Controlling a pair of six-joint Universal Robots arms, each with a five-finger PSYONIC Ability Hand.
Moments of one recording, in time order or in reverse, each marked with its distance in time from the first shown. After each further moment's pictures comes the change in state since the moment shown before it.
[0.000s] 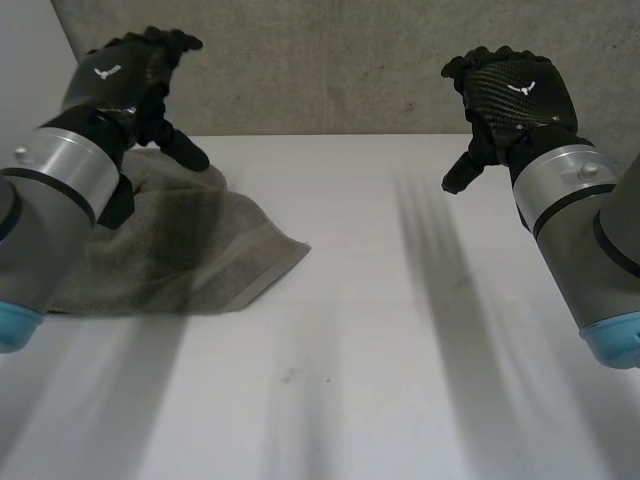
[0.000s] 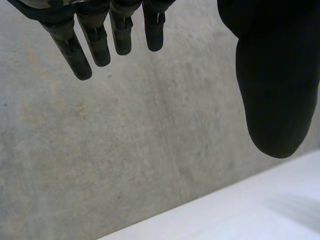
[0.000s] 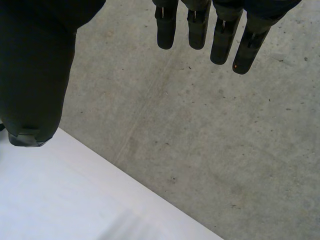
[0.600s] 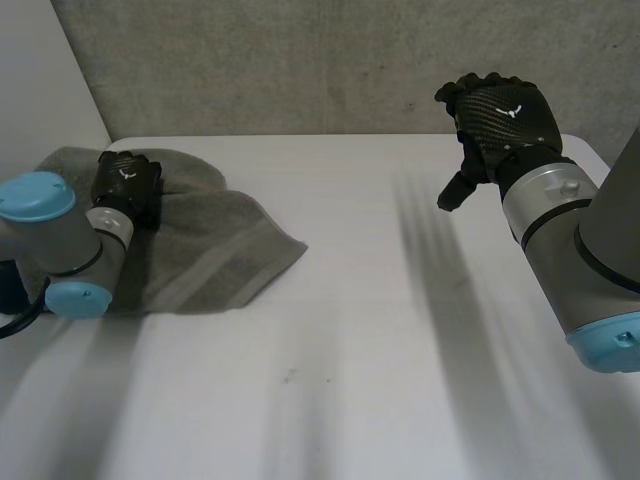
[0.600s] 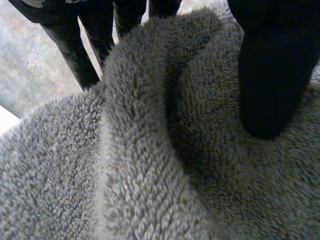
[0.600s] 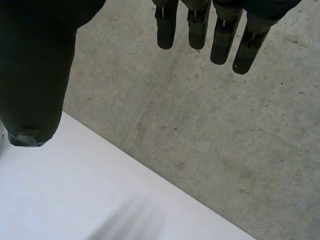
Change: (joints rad) left arm 0.252 -0.719 0.270 0.325 0.069 0.575; right arm 0.001 0.044 0.009 0.000 0.000 -0.003; left_hand 0.341 0.316 0.312 0.320 0.289; right_hand 0.000 0.000 0.000 0.000 0.000
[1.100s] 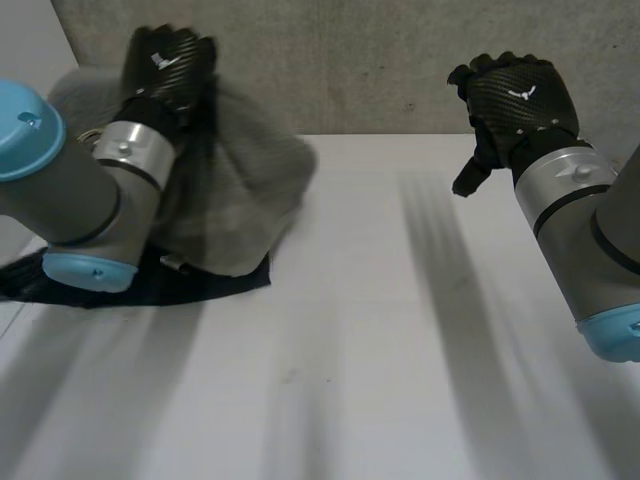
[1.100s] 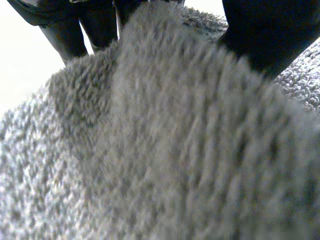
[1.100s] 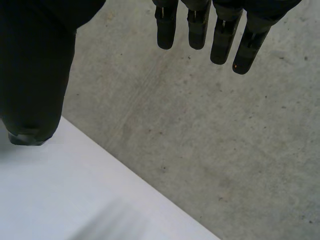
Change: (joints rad) left arm -0.292 0.443 -0.128 0.014 -0.038 -0.242; right arm -0.018 -0.026 -0.016 -0.002 0.002 -0.080; left_hand 0.487 0.663 0.645 0.671 0.558; right_hand 0.000 0.000 0.000 0.000 0.000
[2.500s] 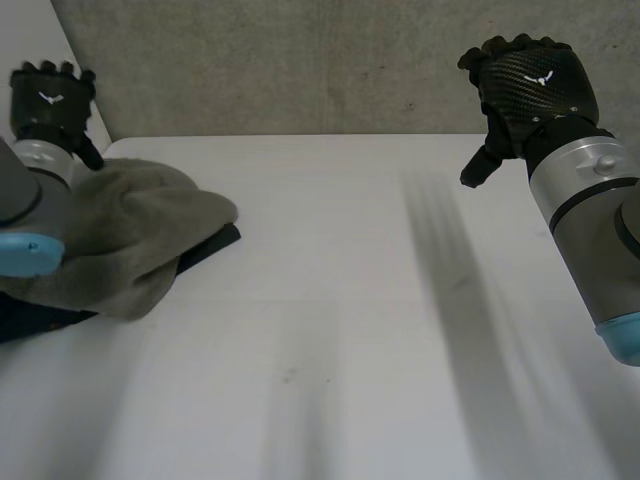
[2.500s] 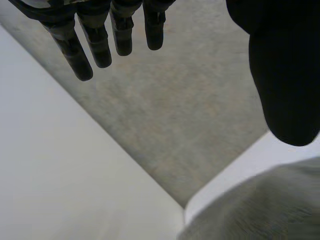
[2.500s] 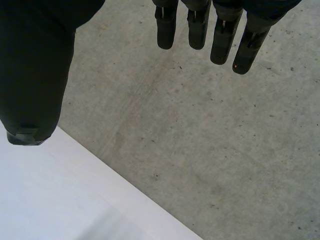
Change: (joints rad) left arm 0.327 -0.171 0.091 -0.068 -0.063 0.137; right arm -0.009 -0.052 0.020 0.002 -0.001 0.005; left_hand -0.835 -0.968 -0.940 -0.979 -0.848; right_hand 0.000 0.000 0.000 0.000 0.000
